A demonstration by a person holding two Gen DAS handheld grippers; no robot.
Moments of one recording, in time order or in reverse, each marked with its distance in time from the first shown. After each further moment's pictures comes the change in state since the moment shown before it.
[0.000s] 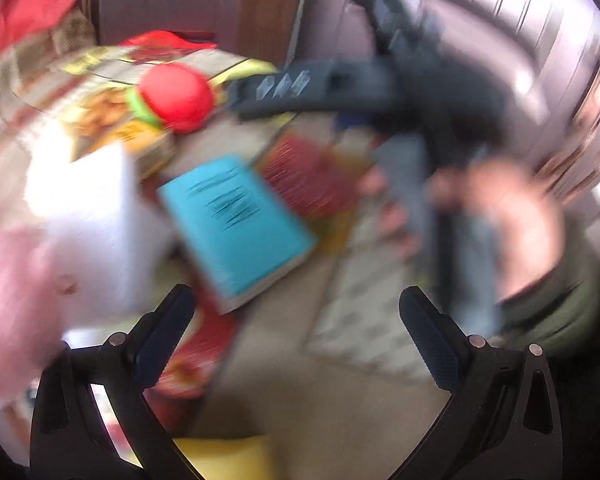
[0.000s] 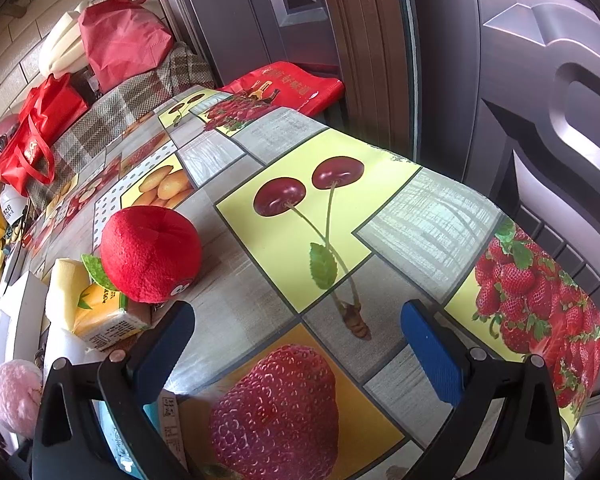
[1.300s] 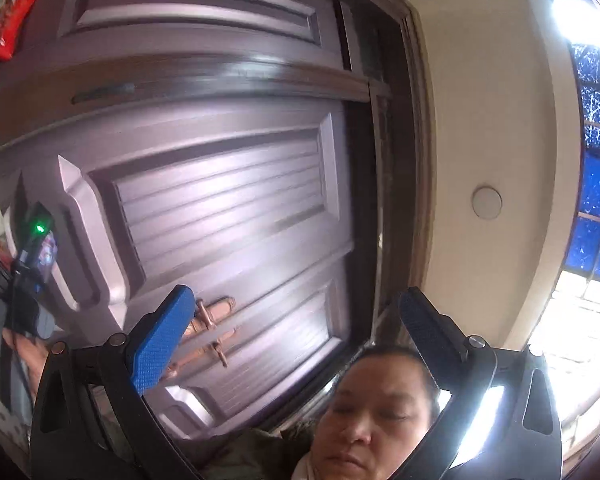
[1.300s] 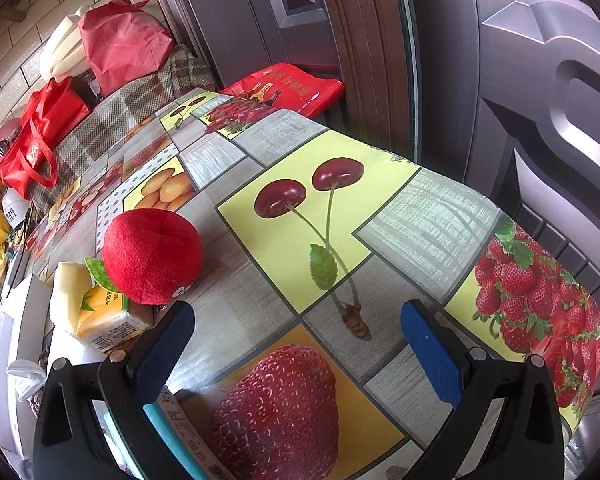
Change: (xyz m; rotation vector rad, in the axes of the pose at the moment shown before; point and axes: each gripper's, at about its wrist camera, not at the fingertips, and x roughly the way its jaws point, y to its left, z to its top) left arm -0.201 0.122 -0.008 -0.548 -0.659 -1.457; right arm 0.000 -0.002 -0.001 0.011 -0.006 0.016
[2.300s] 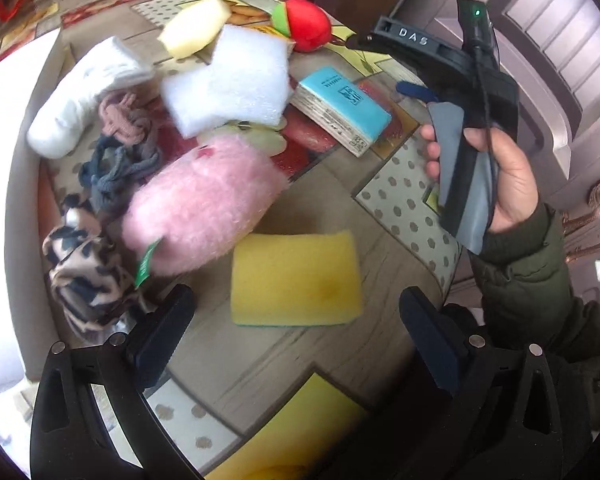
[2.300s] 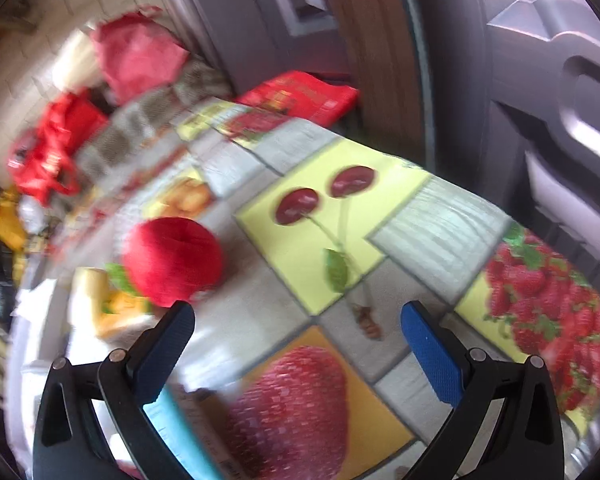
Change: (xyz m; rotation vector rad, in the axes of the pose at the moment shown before) left arm -0.003 0.099 -0.131 0.279 0.497 1.717; right arm -0.012 -0.006 0.000 -0.002 -0.036 0.129
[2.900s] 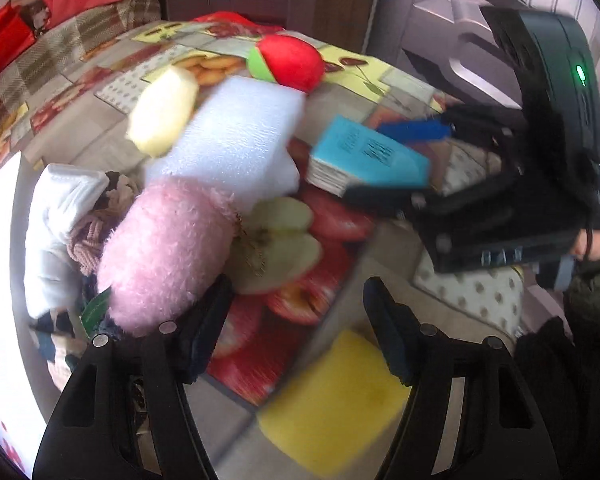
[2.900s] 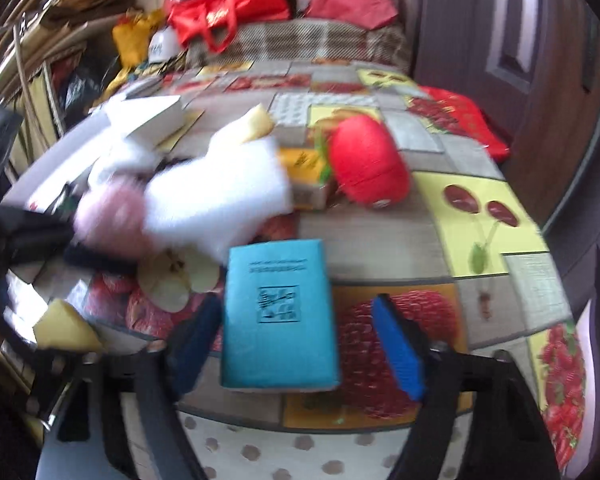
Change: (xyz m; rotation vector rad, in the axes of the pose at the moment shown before) left arm 0.038 0.007 0.048 0.234 -0.113 0.125; right arm -0.010 0.069 -0.055 -0.690 0.161 0.150
